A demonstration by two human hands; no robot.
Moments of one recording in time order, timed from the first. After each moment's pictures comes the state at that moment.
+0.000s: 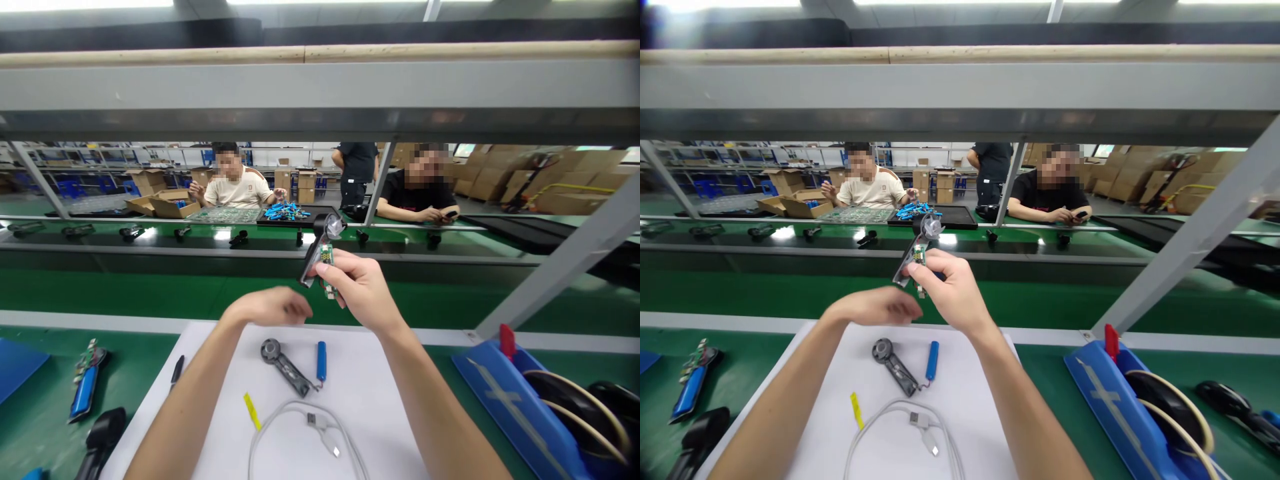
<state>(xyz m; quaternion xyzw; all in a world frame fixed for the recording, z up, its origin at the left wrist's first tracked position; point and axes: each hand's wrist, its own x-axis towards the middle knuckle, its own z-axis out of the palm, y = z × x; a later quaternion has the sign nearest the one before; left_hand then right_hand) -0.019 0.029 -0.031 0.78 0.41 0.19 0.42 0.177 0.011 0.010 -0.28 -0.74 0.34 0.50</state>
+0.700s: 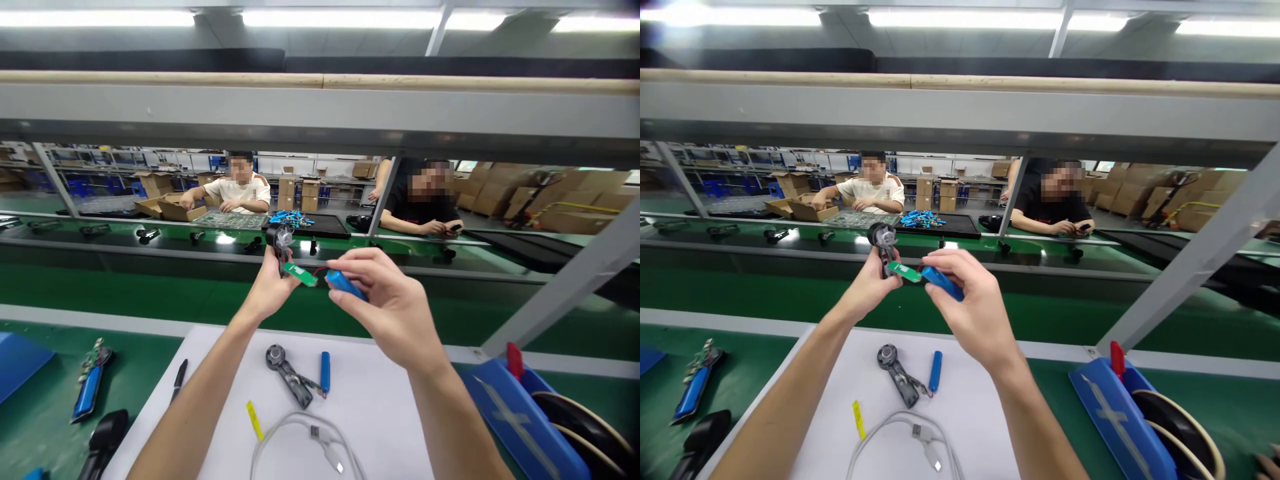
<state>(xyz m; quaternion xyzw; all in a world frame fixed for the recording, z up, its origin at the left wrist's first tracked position) -0.013 0.021 -0.009 0.59 0.41 0.59 0.38 0.186 -0.009 0.017 -0.27 -0.74 0.26 0.55</state>
